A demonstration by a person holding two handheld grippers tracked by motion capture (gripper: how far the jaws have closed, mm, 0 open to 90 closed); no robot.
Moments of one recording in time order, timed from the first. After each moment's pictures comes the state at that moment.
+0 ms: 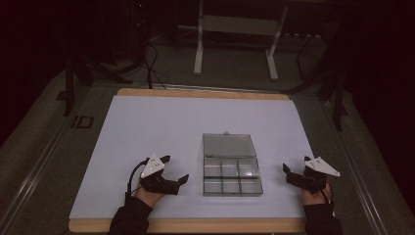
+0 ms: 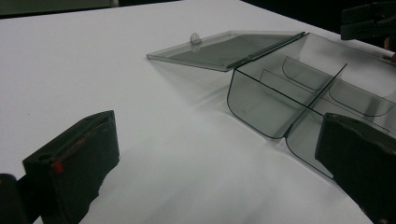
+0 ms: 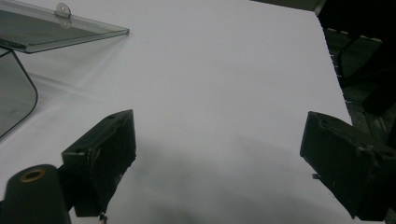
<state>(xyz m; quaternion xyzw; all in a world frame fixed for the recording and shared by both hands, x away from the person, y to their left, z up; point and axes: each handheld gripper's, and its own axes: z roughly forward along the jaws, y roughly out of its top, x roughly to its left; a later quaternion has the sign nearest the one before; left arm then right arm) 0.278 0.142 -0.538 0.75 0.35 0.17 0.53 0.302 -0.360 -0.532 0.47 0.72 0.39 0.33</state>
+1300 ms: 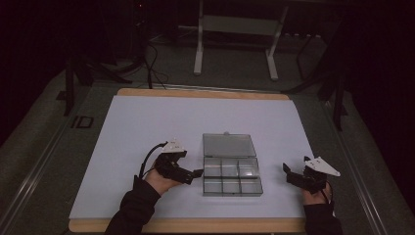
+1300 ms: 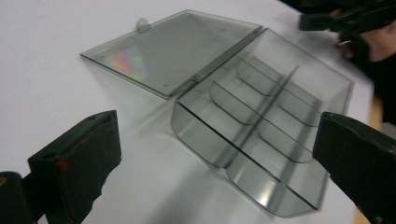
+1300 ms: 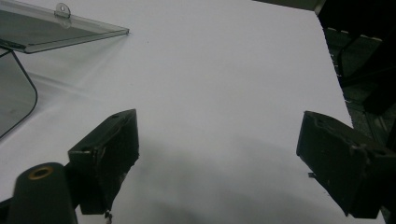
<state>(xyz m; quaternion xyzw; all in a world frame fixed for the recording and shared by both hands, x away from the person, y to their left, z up) 0.309 0.100 -0.484 0.81 0.35 0.05 0.47 0.302 -0.360 -0.532 0.48 0.72 0.39 0.33</state>
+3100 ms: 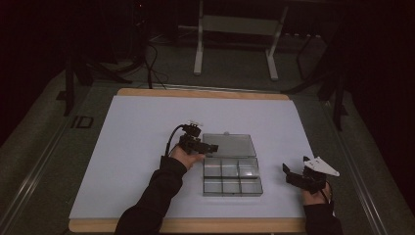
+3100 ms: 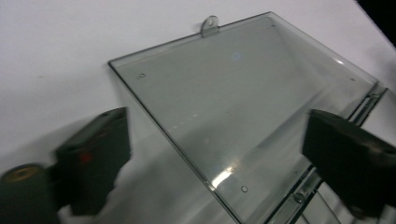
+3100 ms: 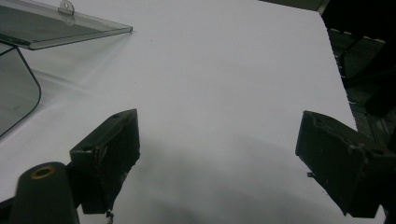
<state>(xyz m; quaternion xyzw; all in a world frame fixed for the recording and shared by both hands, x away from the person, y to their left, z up) 0.407 0.049 -0.513 0.78 0.48 -0.01 0.40 0.302 -0.359 -0.532 0.47 0.72 0.38 0.33</state>
